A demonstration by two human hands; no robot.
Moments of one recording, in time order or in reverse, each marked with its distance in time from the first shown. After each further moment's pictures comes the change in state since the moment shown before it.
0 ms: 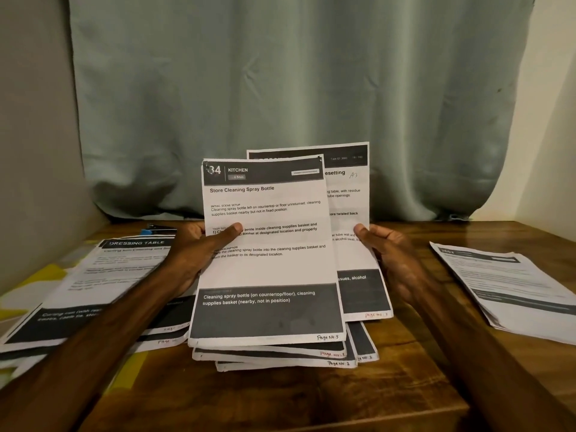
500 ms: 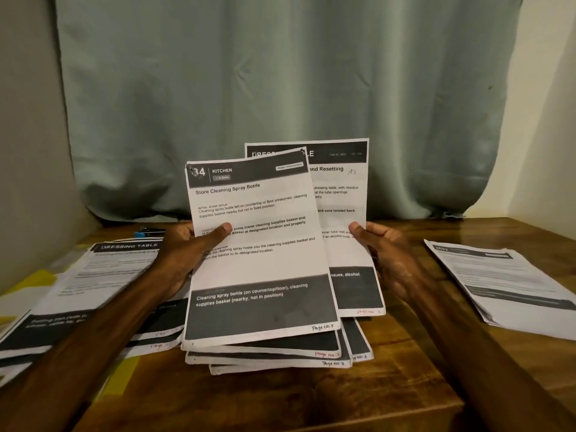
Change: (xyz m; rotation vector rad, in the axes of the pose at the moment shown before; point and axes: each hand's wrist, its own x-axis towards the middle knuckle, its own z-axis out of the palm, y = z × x) left_hand 0.012 -0.006 -0.008 0.038 0.044 0.022; right_hand -0.002 -0.006 -0.002 -0.025 0.001 -0.023
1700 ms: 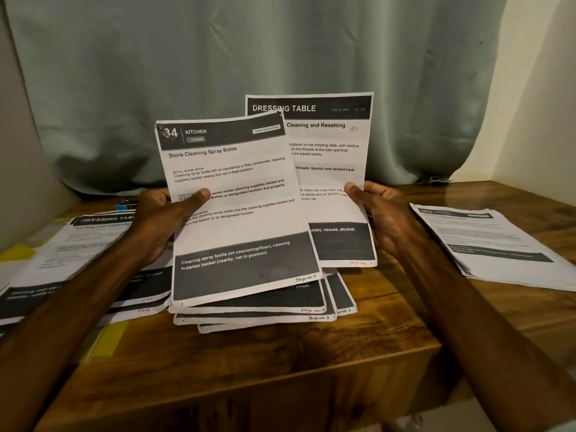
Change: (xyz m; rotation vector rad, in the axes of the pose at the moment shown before) left_hand 0.009 -0.005 -0.011 0.061 0.004 0.058; right_hand 0.004 -0.001 -0.013 0.042 0.098 -0.033
